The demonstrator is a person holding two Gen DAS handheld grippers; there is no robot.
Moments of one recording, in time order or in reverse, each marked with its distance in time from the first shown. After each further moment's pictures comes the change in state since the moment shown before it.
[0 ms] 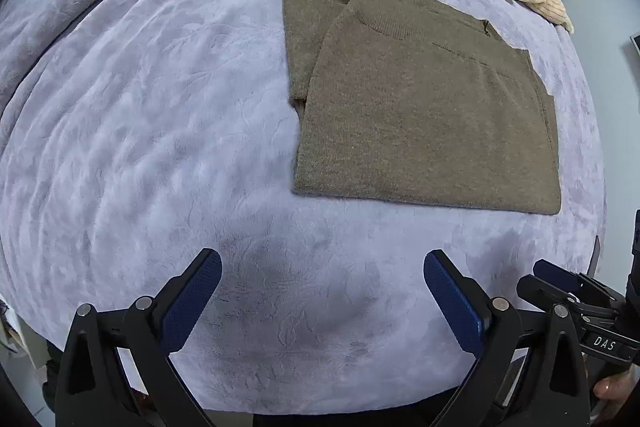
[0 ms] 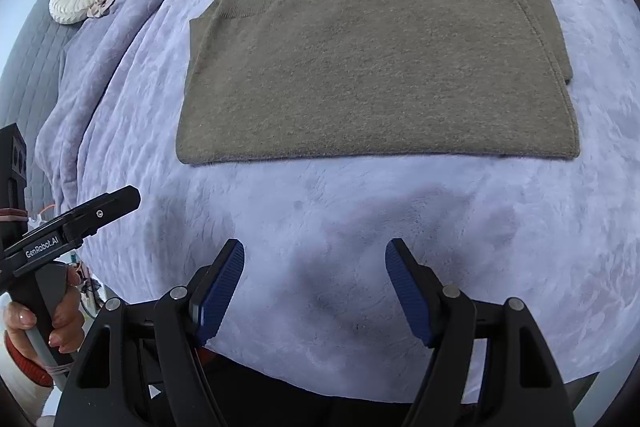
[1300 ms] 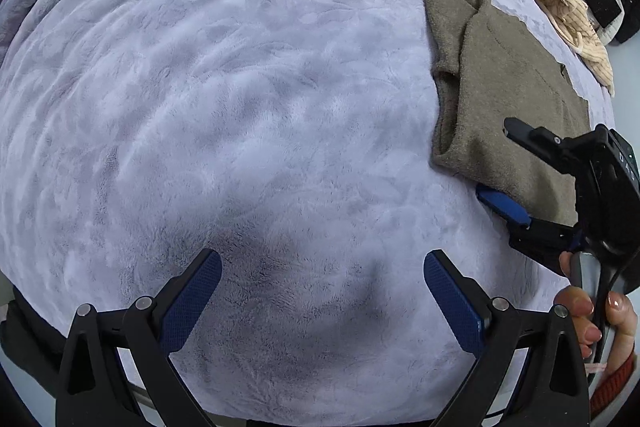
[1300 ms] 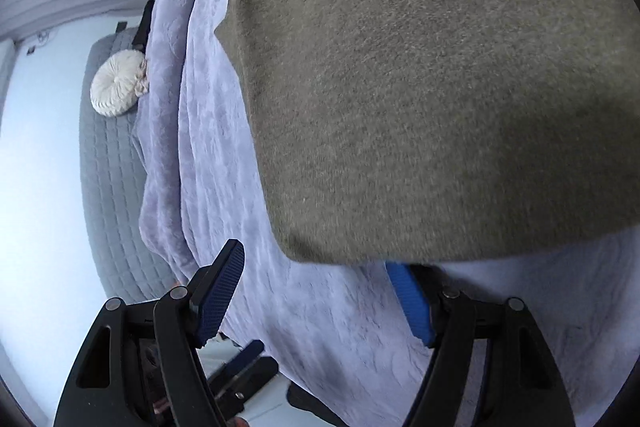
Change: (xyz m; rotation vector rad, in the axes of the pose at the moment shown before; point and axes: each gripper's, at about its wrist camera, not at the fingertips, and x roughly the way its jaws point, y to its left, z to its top) left arm 0.044 0.106 -0.042 -0.233 -0.009 -0.010; right arm 0.146 0.051 0.052 0.378 0.029 0.563
